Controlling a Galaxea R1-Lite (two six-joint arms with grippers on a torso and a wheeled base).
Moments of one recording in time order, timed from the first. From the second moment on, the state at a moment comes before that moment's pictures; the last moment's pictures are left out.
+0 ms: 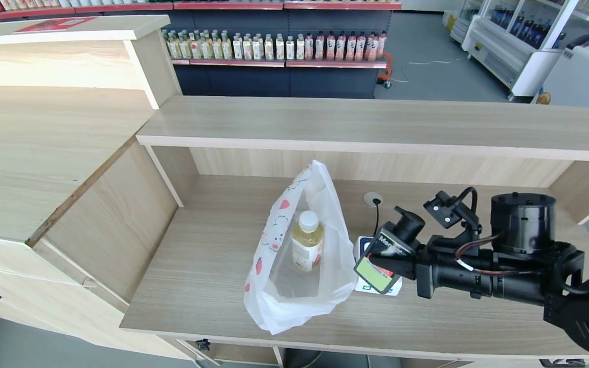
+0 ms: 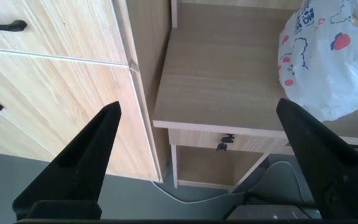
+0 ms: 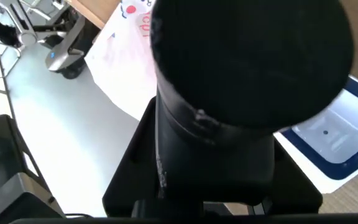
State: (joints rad) left arm 0.00 0.00 0.00 0.00 0.01 -0.01; right arm 0.40 1.74 -0.55 -0.85 0.52 -0.02
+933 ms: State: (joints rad) left arm 0.00 0.00 0.00 0.00 0.01 -0.01; right arm 0.44 2.12 -0.63 -1.23 0.68 -0.11
